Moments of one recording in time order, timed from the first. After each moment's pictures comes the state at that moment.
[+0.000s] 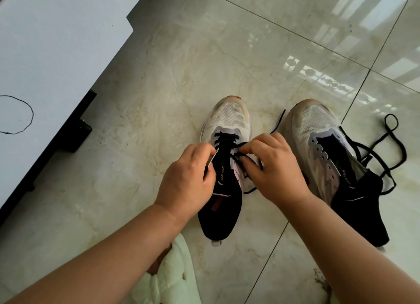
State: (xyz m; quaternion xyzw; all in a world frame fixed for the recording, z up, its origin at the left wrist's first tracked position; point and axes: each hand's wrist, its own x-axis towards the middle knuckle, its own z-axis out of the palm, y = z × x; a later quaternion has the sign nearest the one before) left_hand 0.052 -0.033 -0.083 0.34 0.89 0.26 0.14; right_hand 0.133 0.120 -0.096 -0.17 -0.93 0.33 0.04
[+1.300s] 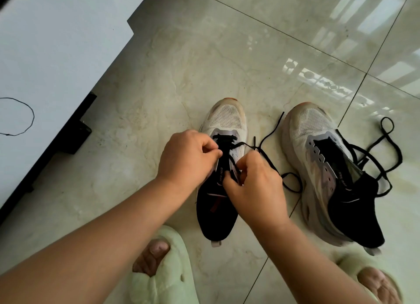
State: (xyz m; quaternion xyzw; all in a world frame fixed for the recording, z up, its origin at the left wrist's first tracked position) left_hand 0.023 -0.008 -0.079 0.19 0.91 0.29 0.22; right_hand 0.137 0.071 -0.087 -0.35 -0.87 0.35 0.00
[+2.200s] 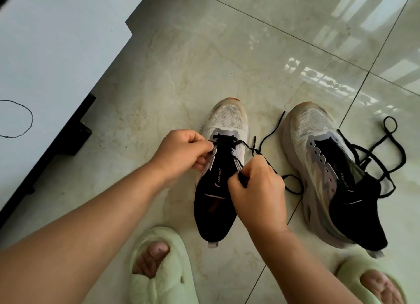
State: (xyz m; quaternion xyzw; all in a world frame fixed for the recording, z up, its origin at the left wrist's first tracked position) left_hand 0.005 -0.009 -0.089 0.04 0.81 0.43 0.40; right_hand 0.139 0.066 -0.089 -0.39 -0.83 0.40 0.03
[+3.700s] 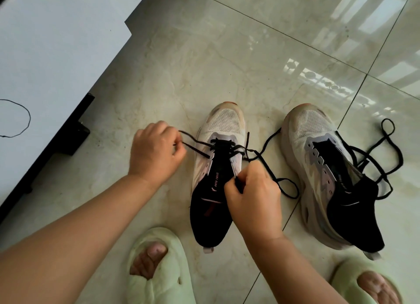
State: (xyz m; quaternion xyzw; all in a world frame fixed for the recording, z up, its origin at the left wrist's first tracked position) left_hand -0.014 -0.048 -0.110 0.35 0.93 0.11 0.06; right_hand 0.142 0.060 -0.089 -0.40 -0.83 0.40 0.04
